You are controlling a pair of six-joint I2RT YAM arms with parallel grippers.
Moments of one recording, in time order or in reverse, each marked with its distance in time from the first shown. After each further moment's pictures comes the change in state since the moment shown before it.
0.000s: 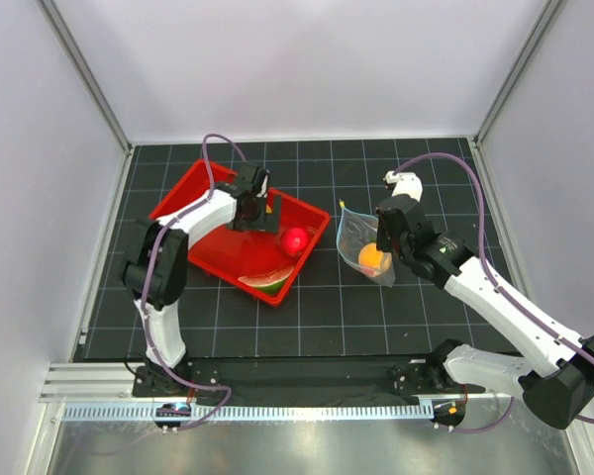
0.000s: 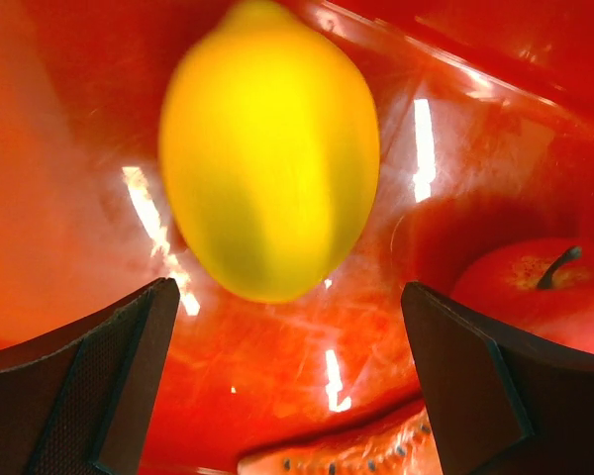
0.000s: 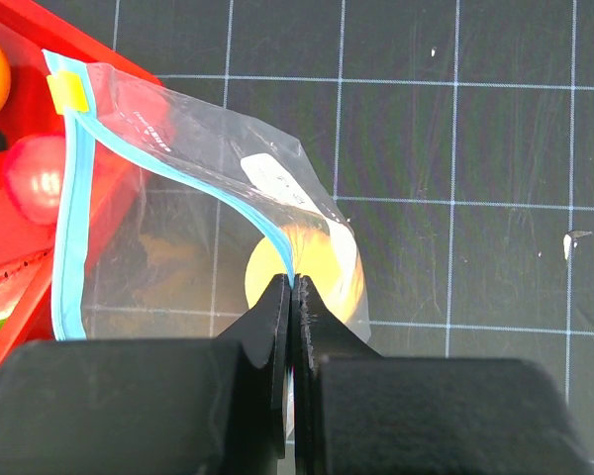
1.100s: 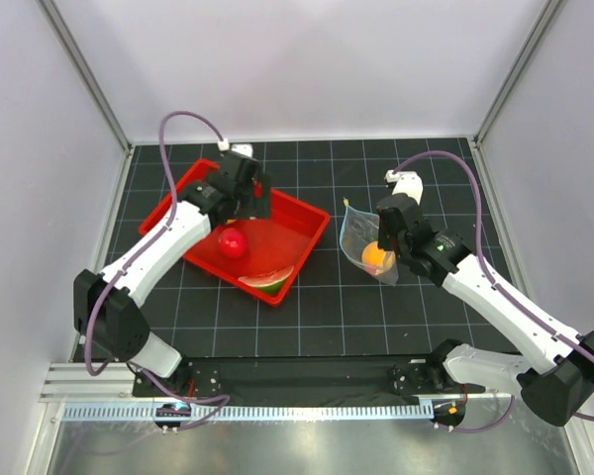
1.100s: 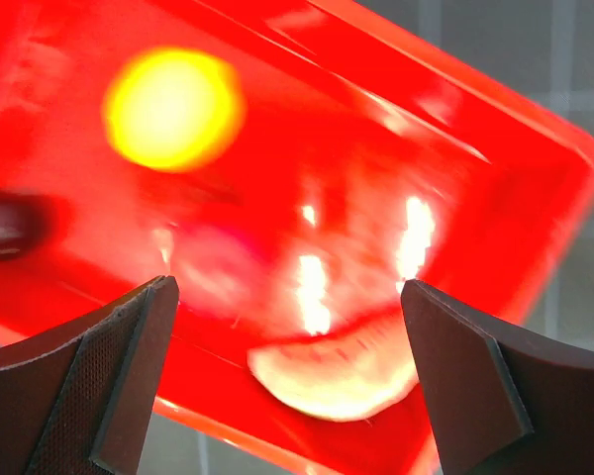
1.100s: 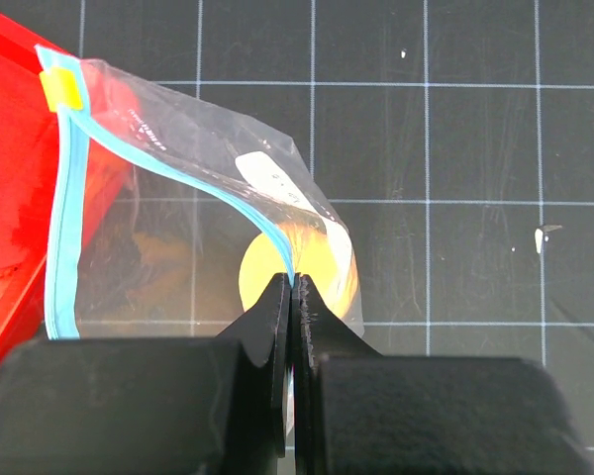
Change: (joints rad) left arm -0.153 -0.378 0.002 -0.157 -0.224 -0.110; right arm 0.000 0.018 0.009 -0.014 0.060 0.000
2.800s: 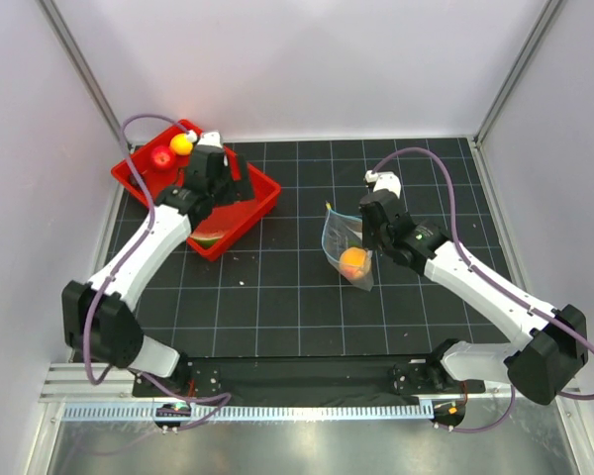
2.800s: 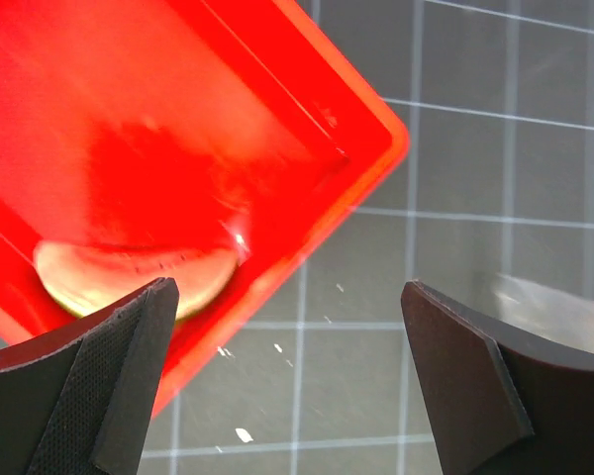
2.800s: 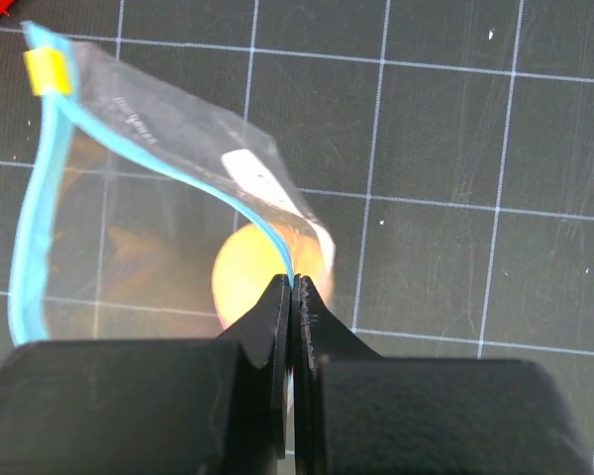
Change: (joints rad) left arm 0.198 -0.075 -0.103 0.249 0.086 -0.035; right arm 0.009 0.131 0.012 0.068 -0.112 -0.009
